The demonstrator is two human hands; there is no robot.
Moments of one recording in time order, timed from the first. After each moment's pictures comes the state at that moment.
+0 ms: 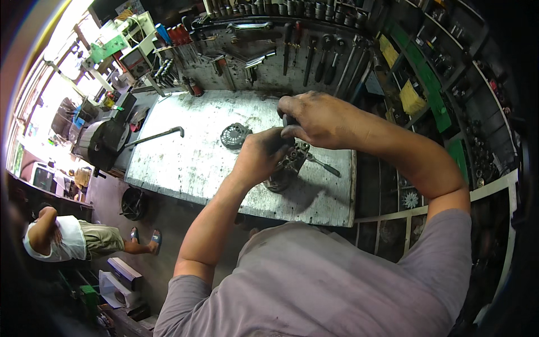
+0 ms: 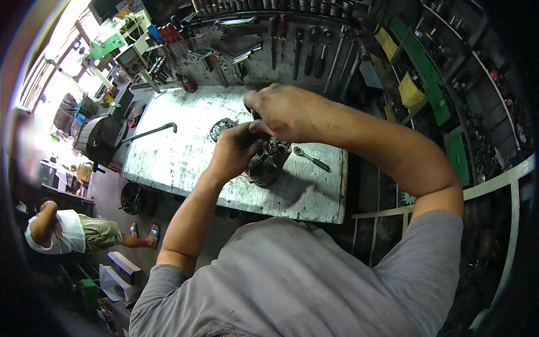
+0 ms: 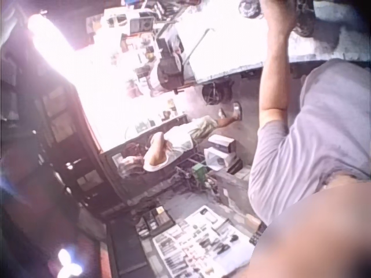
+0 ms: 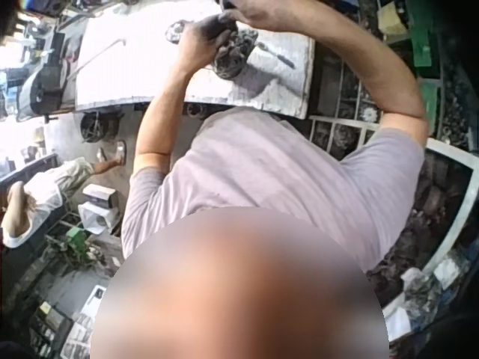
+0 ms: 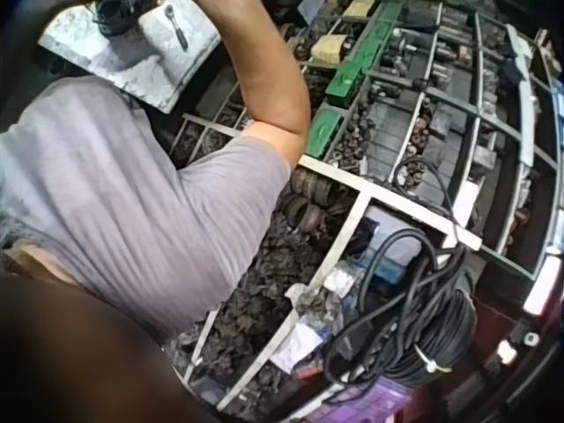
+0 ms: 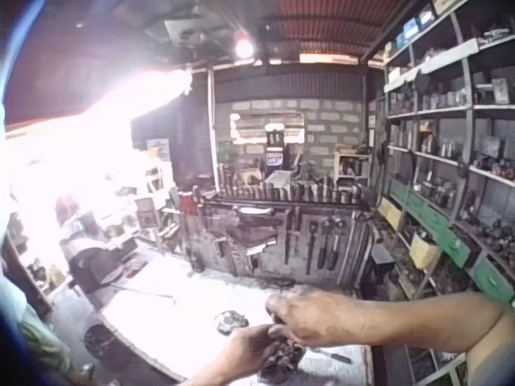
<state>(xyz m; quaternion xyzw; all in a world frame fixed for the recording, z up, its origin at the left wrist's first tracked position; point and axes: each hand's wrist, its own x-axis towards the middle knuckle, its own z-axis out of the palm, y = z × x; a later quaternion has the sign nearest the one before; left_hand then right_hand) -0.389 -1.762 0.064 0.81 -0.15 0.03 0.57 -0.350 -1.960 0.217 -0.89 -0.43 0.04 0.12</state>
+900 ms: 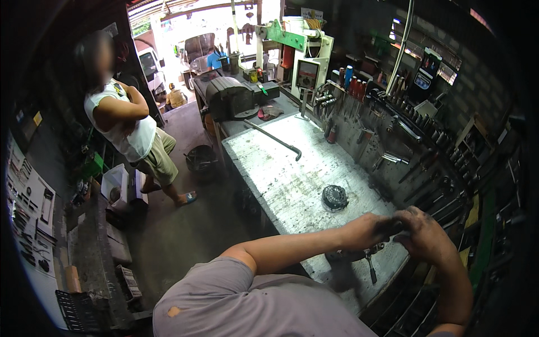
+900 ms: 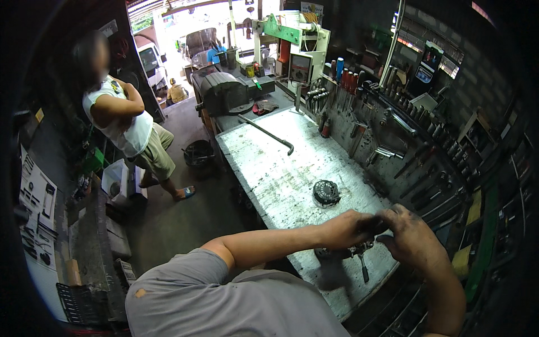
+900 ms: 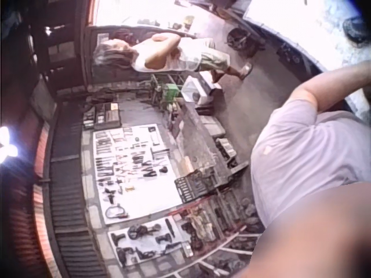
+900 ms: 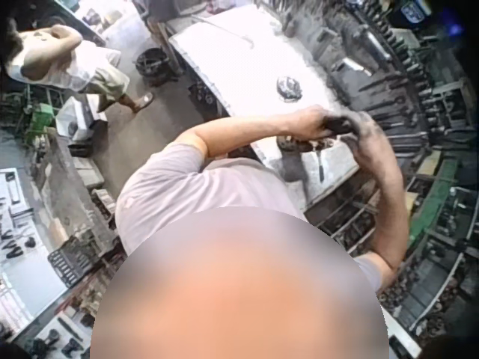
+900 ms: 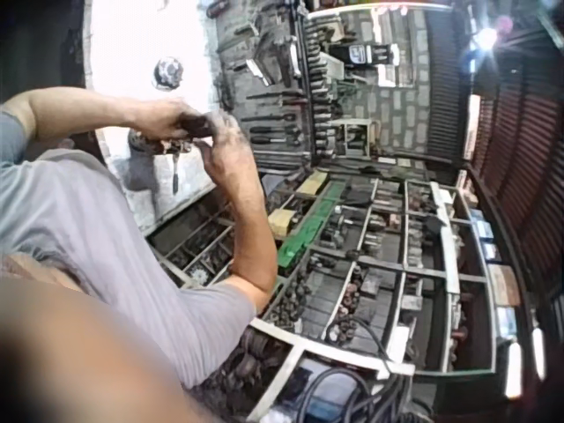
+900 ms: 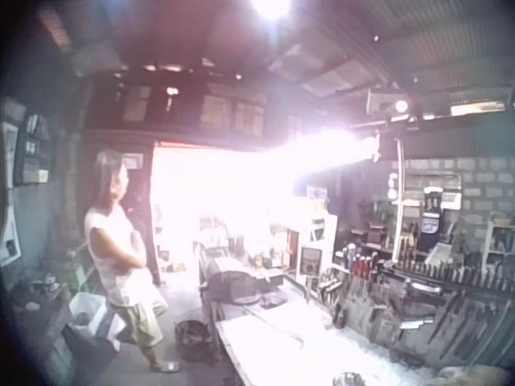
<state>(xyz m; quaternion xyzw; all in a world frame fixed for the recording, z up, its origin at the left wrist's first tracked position) -0.398 -1.768 0.091 0.77 -0.19 0.12 0.60 -0.337 -1.954 0.230 -0.81 -0.57 -0.05 0.08</state>
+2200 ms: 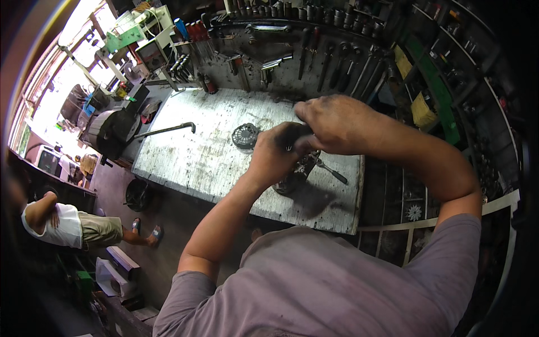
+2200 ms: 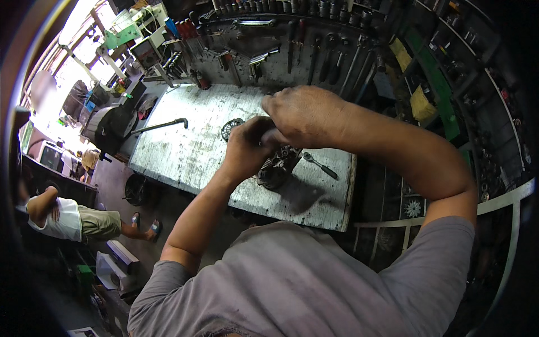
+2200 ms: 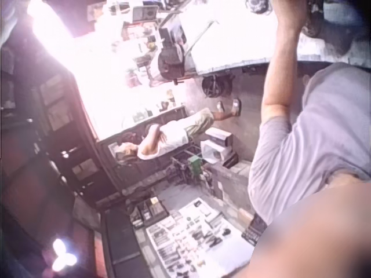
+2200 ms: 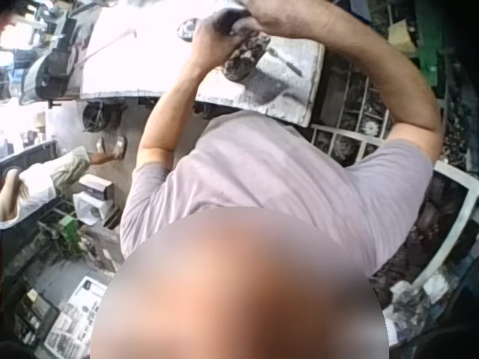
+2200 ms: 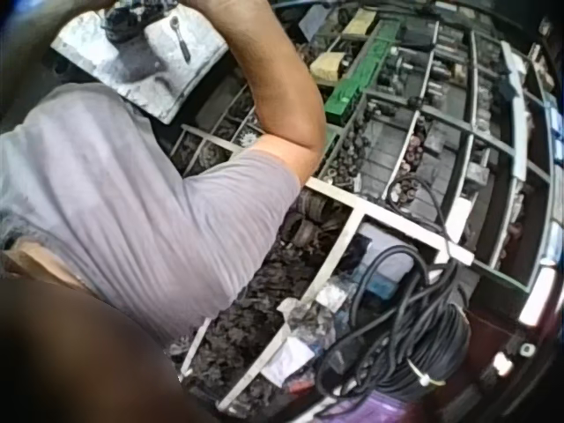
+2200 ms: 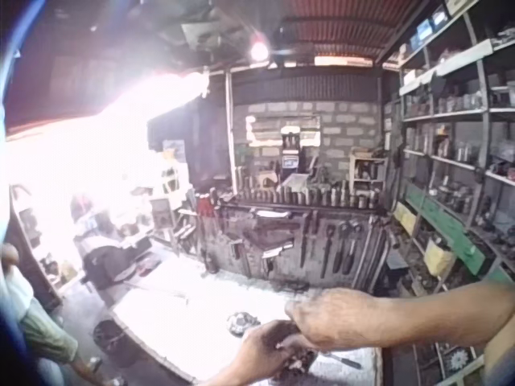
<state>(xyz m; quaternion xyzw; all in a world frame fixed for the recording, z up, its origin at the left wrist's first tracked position) -0.393 -1.770 0.093 0.81 -0.14 0.11 0.55 -0.340 -1.954 0.231 -0.88 -0.47 0.04 -0.01</state>
